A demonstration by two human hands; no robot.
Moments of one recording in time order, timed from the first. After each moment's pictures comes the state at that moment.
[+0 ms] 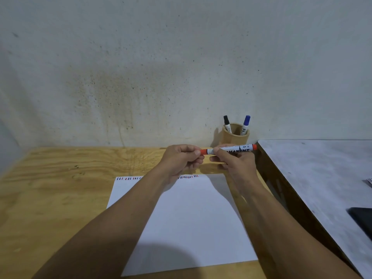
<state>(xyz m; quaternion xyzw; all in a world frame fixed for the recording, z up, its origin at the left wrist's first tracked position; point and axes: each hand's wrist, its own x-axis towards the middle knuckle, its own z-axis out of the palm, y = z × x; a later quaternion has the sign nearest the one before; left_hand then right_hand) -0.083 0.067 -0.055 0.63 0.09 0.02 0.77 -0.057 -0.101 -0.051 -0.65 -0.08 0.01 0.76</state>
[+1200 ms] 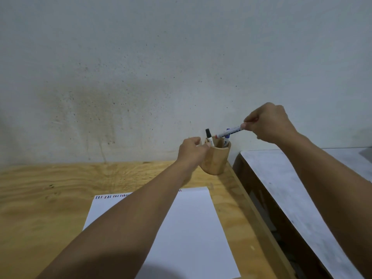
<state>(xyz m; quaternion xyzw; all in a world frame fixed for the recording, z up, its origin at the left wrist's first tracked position) -0.007 0.002 -0.027 0.79 0.10 0.12 0.59 0.022 -0.181 0.080 -0.95 -0.11 -0.16 0.26</state>
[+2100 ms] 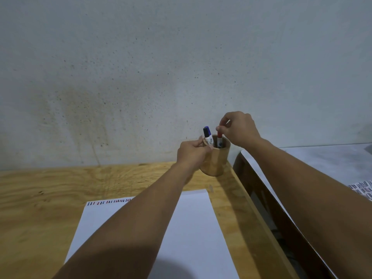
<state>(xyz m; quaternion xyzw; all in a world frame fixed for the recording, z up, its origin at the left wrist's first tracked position) 0.010 -0.003 -0.041 0.71 0.12 0.08 0.69 0.075 -0.135 0.023 -0.94 -0.14 -0.17 0.27</state>
